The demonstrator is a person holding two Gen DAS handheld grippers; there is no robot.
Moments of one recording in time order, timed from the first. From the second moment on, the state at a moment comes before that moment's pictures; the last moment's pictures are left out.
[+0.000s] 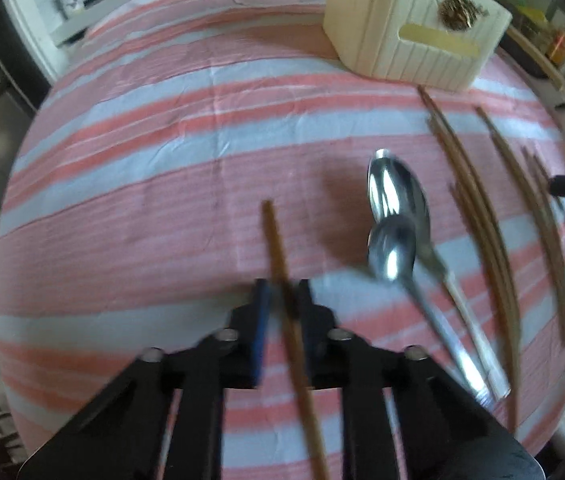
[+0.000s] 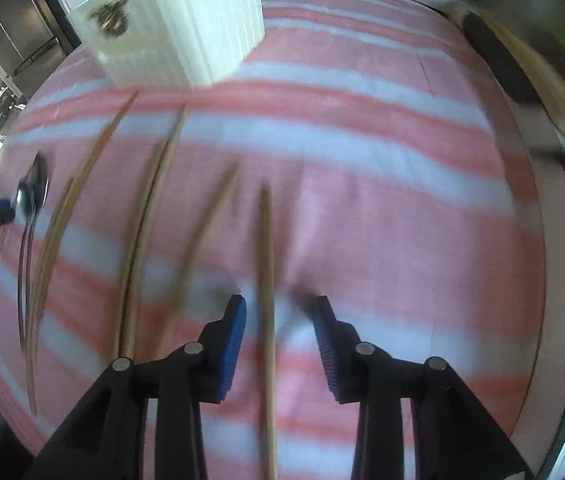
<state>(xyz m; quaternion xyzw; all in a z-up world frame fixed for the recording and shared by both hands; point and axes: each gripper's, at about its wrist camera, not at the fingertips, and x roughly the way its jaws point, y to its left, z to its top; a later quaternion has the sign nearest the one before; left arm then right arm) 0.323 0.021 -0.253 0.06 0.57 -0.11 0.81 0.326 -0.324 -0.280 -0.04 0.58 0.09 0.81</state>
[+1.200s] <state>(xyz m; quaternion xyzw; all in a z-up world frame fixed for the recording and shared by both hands) 0.353 -0.005 0.051 -0.07 0.19 -0.16 0.97 0.302 -0.272 0.015 -0.01 0.10 0.14 0.99</state>
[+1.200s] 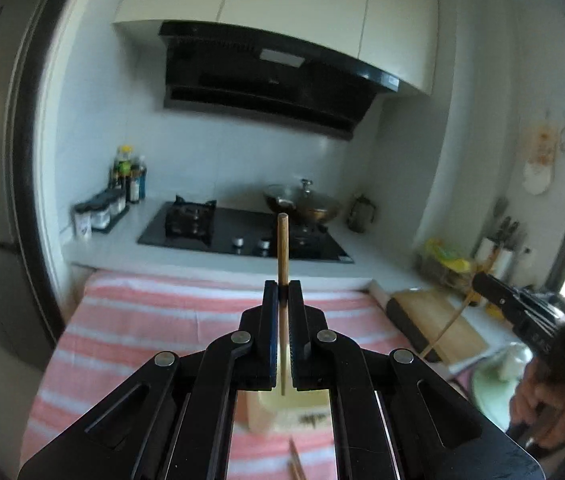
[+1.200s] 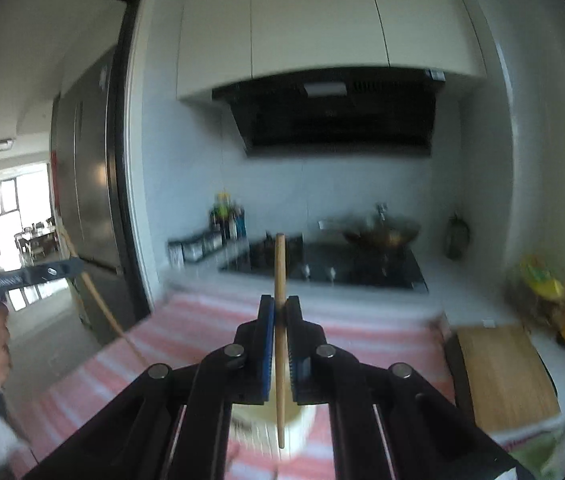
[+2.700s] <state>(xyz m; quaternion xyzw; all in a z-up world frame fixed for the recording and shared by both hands) 0.256 0.074 -0.270 -0.02 0.46 0.05 0.88 0.214 -0.353 -0.290 0.02 0.41 -0.04 0.91</state>
